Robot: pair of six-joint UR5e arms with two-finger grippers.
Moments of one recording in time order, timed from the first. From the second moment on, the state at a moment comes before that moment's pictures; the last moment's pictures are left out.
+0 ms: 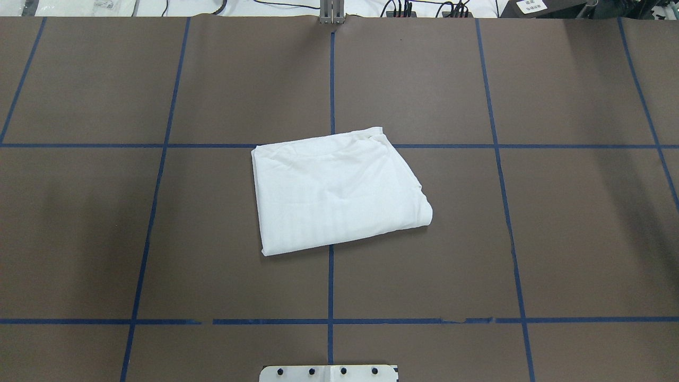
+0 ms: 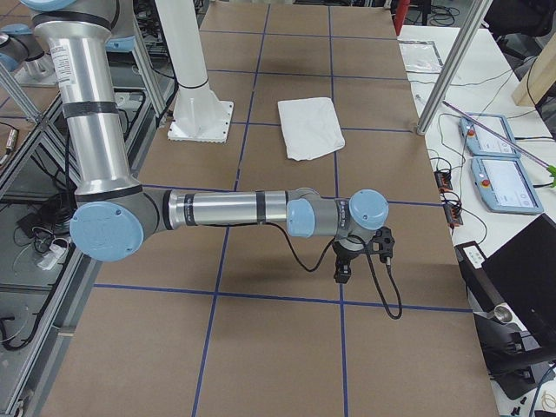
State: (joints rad) left arm -1.57 -1.72 -1.49 -1.79 -2.37 0.01; right arm 1.49 -1.42 1.48 -1.59 2.43 0.13
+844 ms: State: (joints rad) left arm -1.58 -1.67 -1.50 -1.85 -2.46 0.01; right arm 1.49 -1.44 1.49 -1.59 2.43 0.14
